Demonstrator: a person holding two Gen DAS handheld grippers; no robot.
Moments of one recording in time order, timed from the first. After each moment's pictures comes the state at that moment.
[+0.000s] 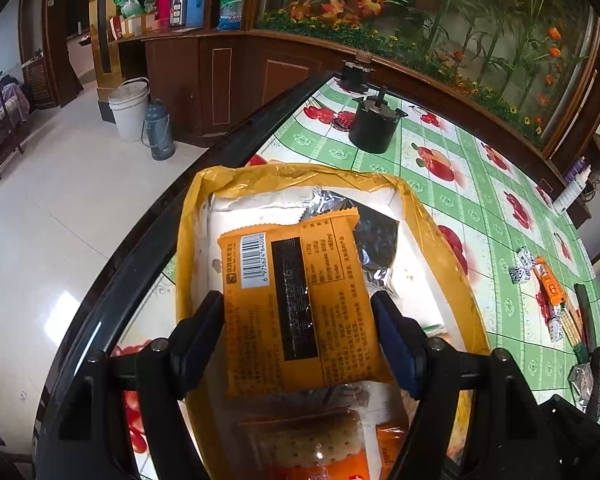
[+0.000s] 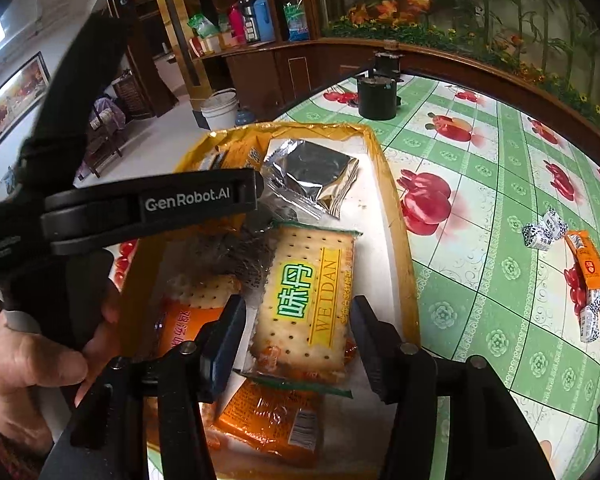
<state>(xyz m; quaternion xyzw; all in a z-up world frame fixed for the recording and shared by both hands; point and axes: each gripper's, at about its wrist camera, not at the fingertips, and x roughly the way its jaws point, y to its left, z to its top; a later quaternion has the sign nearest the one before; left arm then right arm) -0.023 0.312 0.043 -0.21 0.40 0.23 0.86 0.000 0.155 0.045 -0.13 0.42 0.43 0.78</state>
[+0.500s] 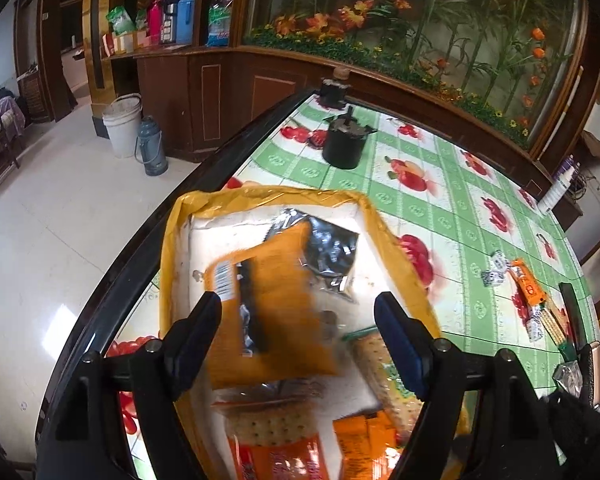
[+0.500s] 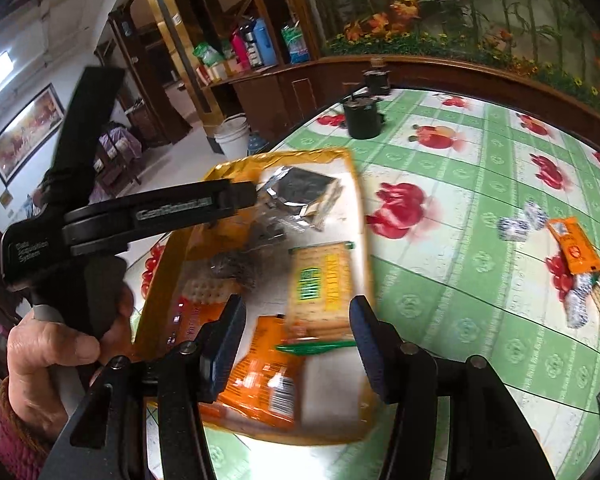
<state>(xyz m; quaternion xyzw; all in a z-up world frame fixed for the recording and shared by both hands) -0.026 0.282 0.074 -0.19 0.38 0.22 0.88 0.013 0.104 0.066 -0.07 0.41 0.45 0.79</state>
